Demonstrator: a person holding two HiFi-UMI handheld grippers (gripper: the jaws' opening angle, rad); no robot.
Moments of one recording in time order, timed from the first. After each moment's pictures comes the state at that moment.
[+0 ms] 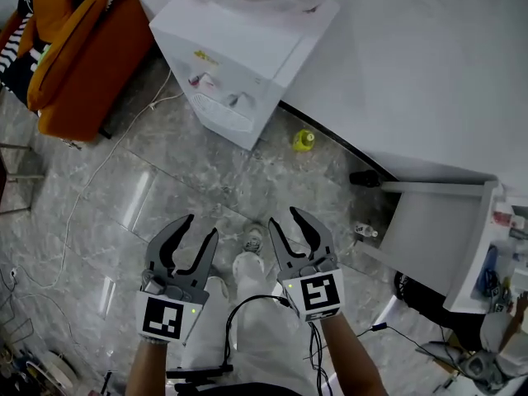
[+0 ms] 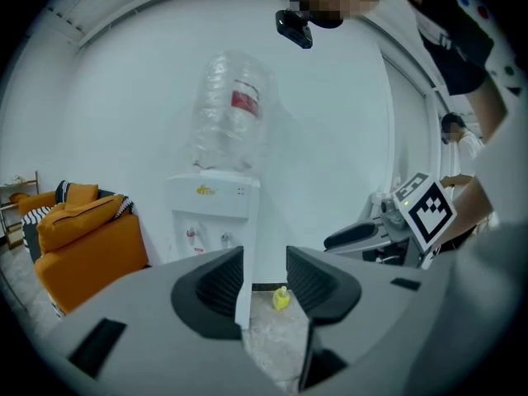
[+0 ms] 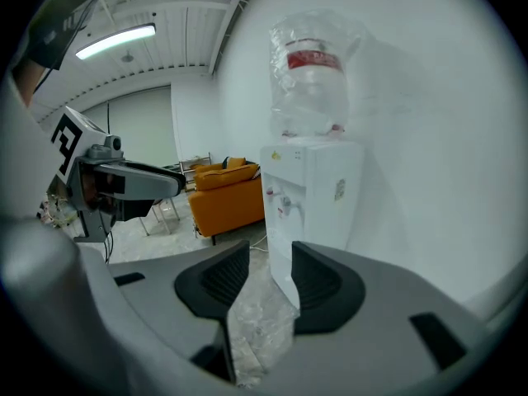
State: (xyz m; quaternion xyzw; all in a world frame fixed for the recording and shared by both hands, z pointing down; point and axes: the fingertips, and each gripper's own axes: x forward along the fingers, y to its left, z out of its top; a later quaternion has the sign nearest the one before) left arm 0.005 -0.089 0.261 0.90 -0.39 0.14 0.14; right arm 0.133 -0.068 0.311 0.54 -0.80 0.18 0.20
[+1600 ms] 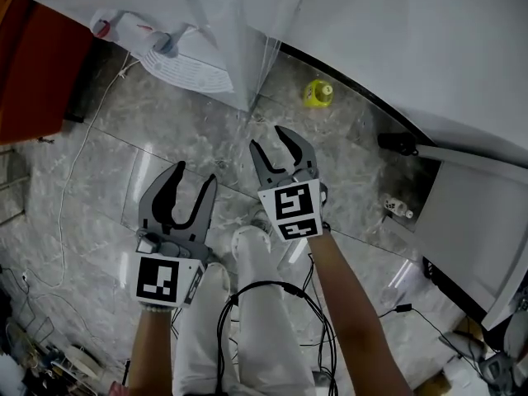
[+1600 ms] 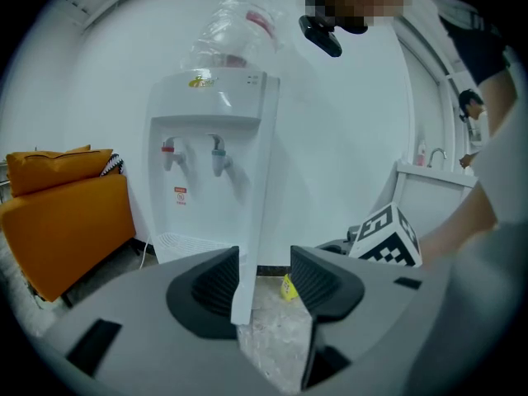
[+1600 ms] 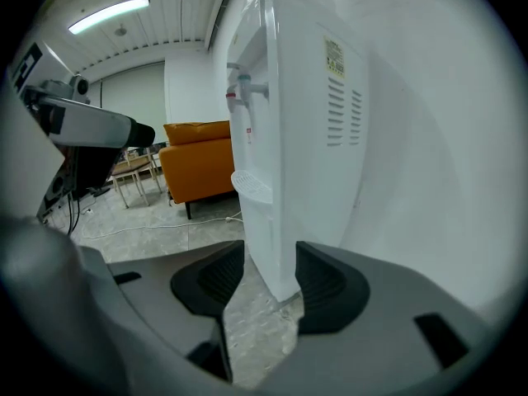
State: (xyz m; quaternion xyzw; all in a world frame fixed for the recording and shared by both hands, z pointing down) left arm 0.068 -0.157 0.483 0.89 -0.39 0.18 0.16; right arm 0.180 -0.176 0.596 0.54 -0.78 0.19 0.24
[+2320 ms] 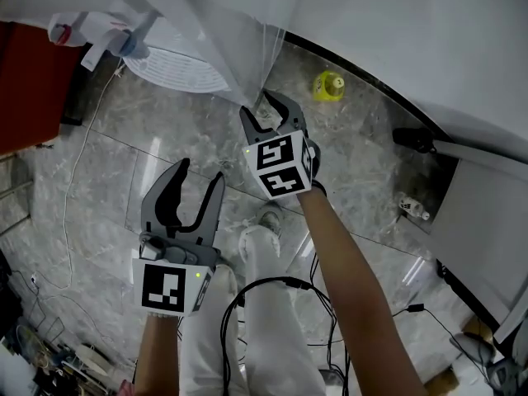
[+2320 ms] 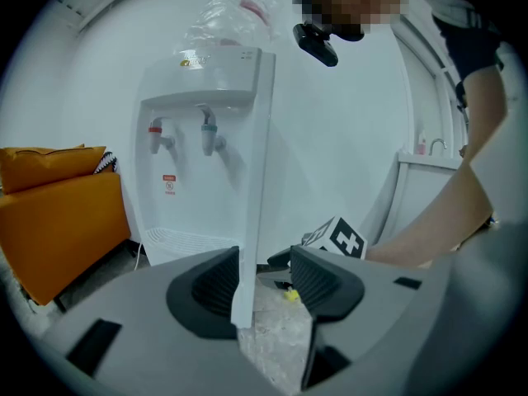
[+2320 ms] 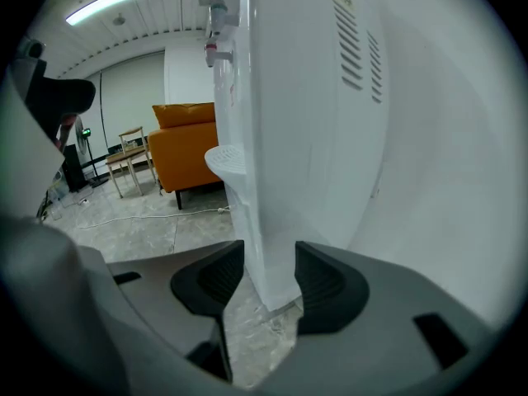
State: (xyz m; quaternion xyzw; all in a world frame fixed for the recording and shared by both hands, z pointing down) left arm 0.089 -0.172 0.518 0.89 -0.39 0.19 0.14; right arm 0.177 -0.249 0.677 0.53 -0.78 0.20 0.27
